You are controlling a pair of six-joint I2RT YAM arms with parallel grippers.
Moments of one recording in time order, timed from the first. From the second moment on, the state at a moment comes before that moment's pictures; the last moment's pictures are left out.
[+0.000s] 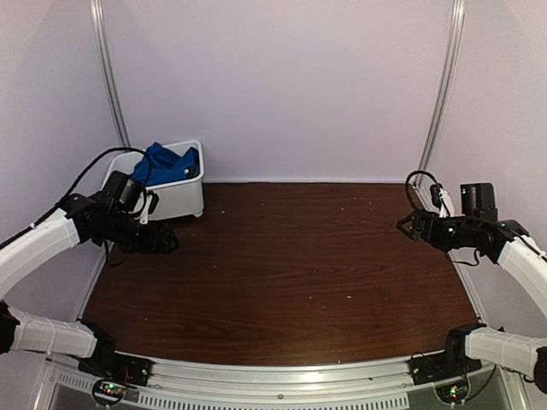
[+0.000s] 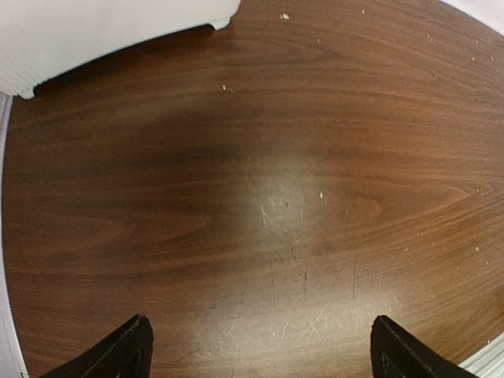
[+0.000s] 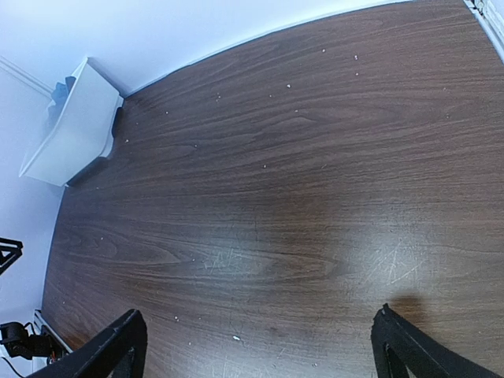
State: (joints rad) left arm -0.44 1.10 0.92 -0.80 -0.03 -0.39; right arm 0.09 0.87 0.75 -0.53 -0.38 0.37
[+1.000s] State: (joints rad) left arm -0.20 2.06 2.14 -0.95 -0.16 -0.16; right arm 0.09 1.24 0.95 -0.36 -0.47 0.41
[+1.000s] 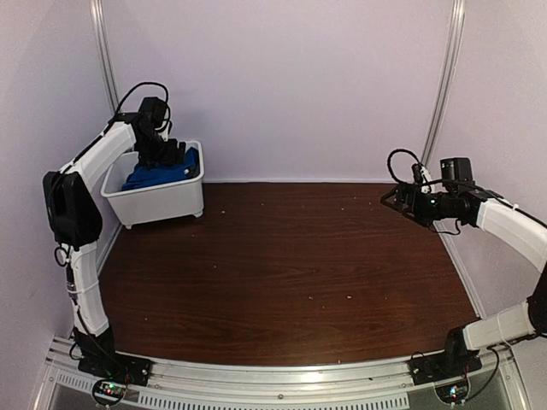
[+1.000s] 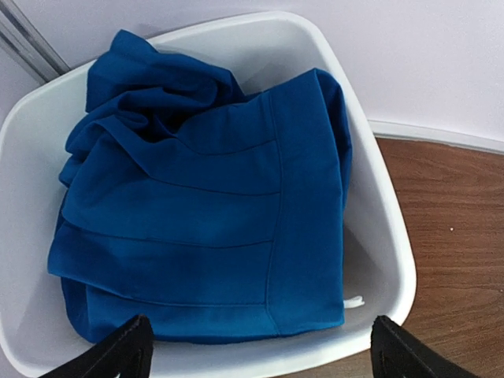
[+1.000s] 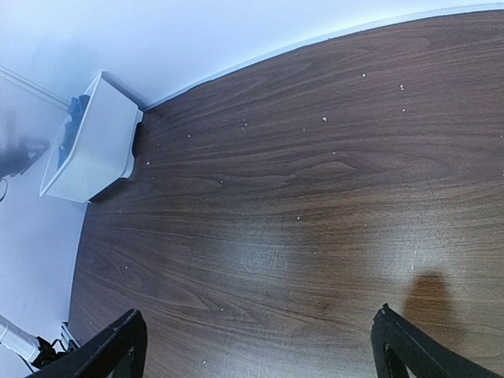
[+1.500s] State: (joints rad) left arm -0.18 2.29 2.25 -0.94 -0.18 -0.16; right arm 0.09 1.27 0.97 -0.34 -0.48 0.43
